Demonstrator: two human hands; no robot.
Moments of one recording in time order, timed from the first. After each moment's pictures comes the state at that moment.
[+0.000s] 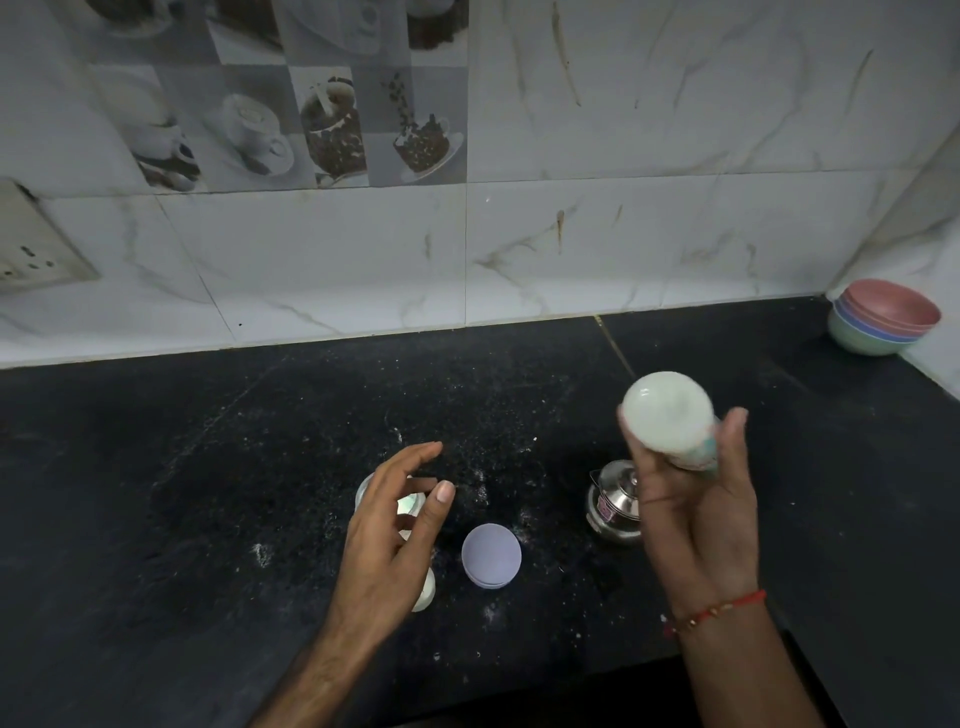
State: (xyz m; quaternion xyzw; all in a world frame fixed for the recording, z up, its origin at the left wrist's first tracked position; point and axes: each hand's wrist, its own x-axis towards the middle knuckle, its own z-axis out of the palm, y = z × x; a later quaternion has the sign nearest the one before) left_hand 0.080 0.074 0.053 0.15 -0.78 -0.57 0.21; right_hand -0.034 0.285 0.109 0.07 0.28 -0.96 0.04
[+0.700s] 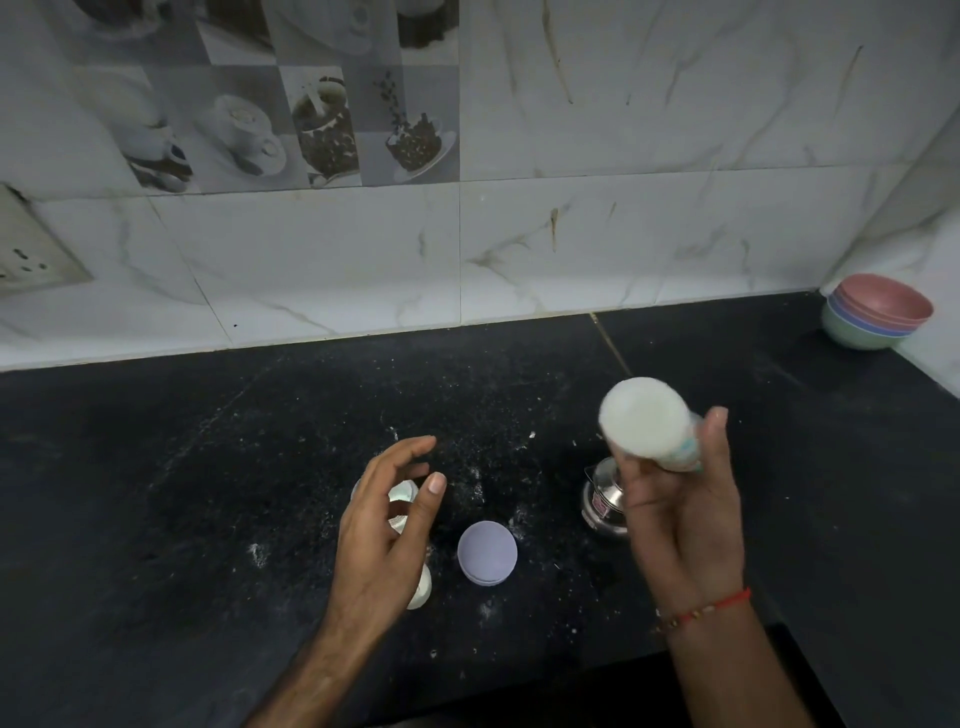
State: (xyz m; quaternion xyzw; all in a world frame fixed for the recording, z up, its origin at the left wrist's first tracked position) left_hand 0.077 0.077 0.053 0.16 -0.77 -0.56 0.25; right_hand -0.032 0.287 0.095 0.07 0.32 -0.94 0.05
